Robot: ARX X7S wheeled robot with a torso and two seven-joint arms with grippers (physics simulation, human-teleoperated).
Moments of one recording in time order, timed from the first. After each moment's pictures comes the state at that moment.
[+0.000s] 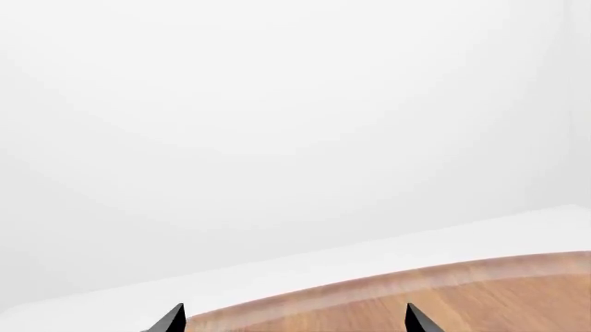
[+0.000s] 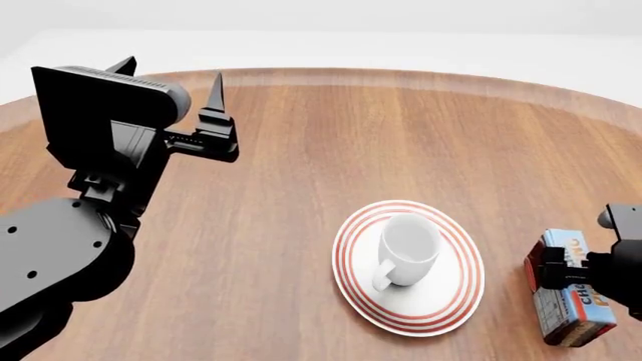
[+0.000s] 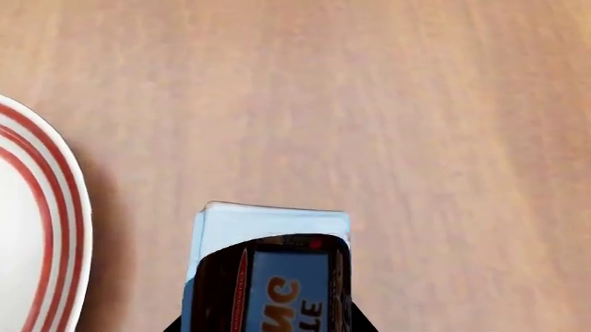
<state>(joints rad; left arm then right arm) -1.12 -0.91 0.98 0.41 -1.04 -0.18 -0.73 0.92 0.91 -0.84 0.73 1.07 0.56 -0.10</state>
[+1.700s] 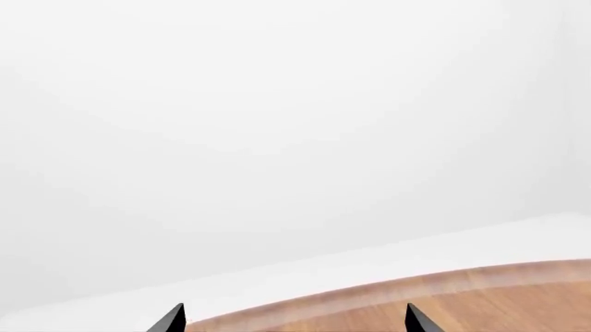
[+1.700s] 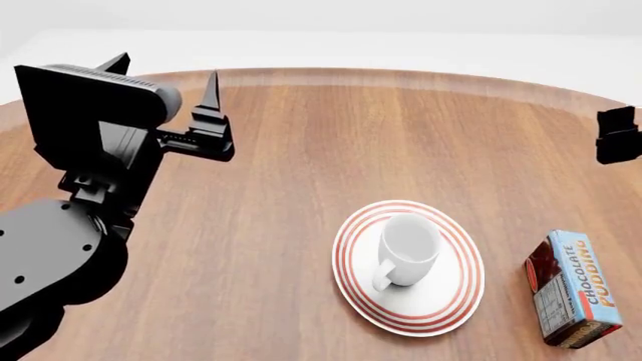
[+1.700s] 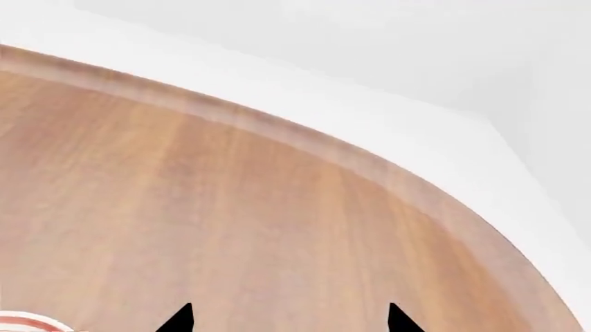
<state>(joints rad) -1.10 -0.93 0.96 0.43 -1.04 -0.18 -0.73 1.37 1.09 -0.80 0.26 0.98 0.82 -0.01</state>
